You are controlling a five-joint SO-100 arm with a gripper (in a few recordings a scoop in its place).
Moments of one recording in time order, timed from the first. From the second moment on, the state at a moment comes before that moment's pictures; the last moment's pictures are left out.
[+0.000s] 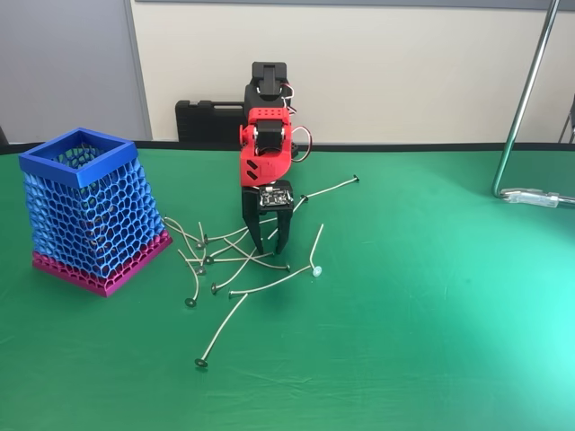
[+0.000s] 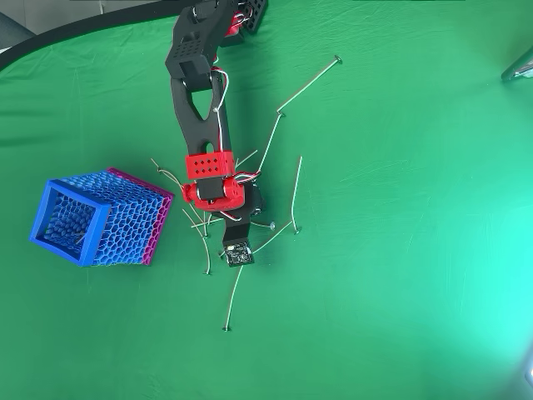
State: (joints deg) arm -1.3 42.5 42.5 77.4 -91.4
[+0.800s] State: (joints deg) arm -3.7 42.3 42.5 77.4 -87.3
